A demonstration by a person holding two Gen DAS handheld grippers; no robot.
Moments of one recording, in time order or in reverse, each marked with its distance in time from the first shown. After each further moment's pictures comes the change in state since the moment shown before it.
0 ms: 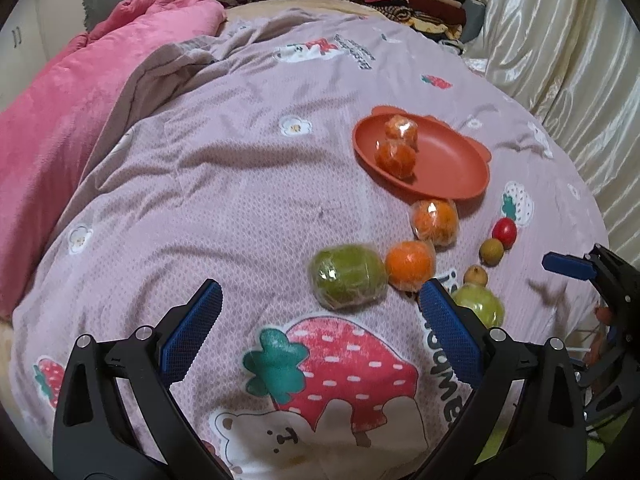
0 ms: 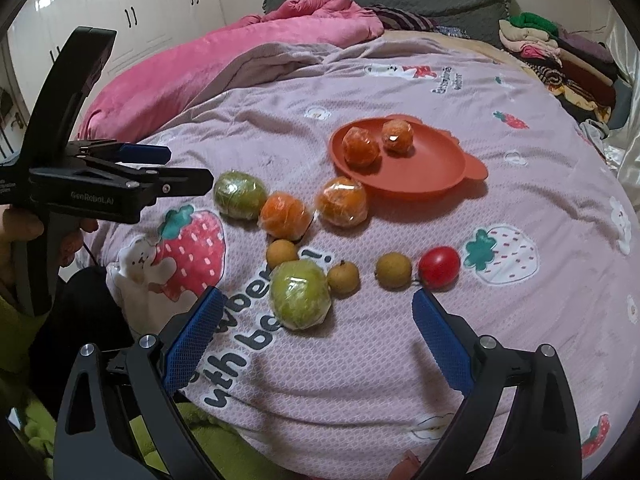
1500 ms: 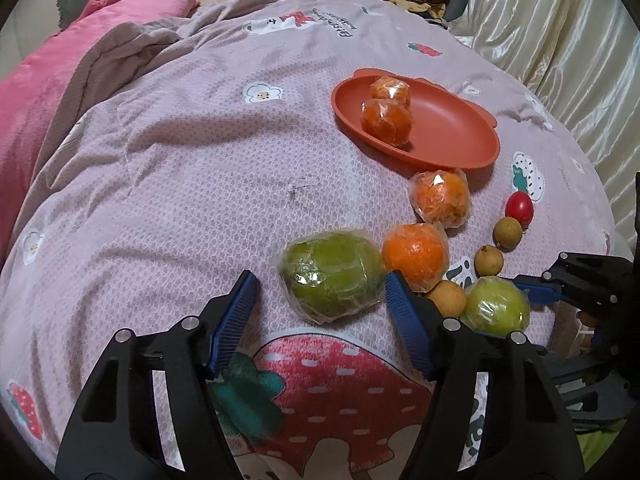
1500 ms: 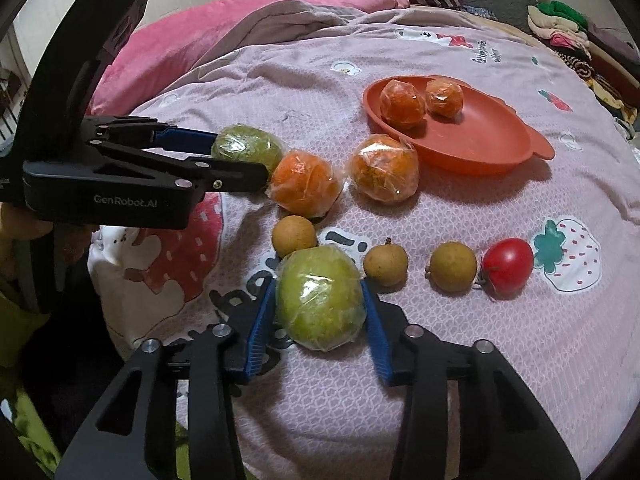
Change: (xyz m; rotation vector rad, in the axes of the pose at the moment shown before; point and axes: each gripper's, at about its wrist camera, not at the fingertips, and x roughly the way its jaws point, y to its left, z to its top) left arm 0.048 -0.009 -0.004 0.047 0.049 -0.051; right arm 0.055 0.008 -0.001 -0.044 0.092 0.061
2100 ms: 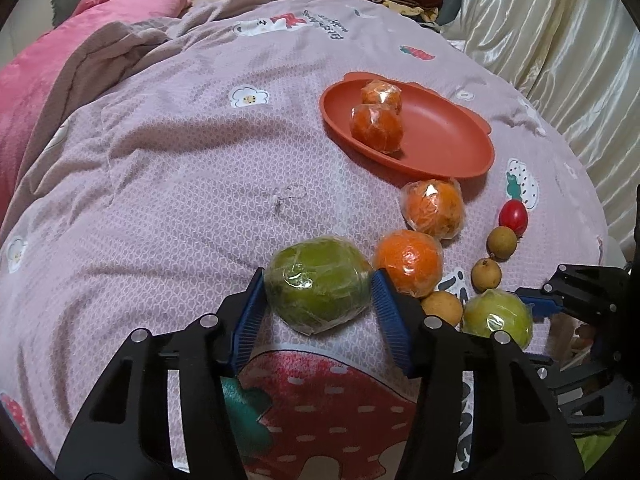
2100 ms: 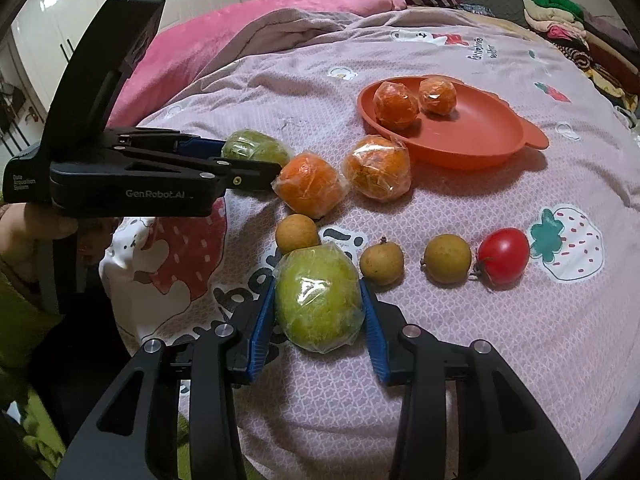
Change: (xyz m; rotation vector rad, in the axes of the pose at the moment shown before) left arm 0.006 -0.002 0.005 -0.002 -0.010 -0.043; right arm -0.010 -0.006 -0.005 0.032 -0.025 0.041
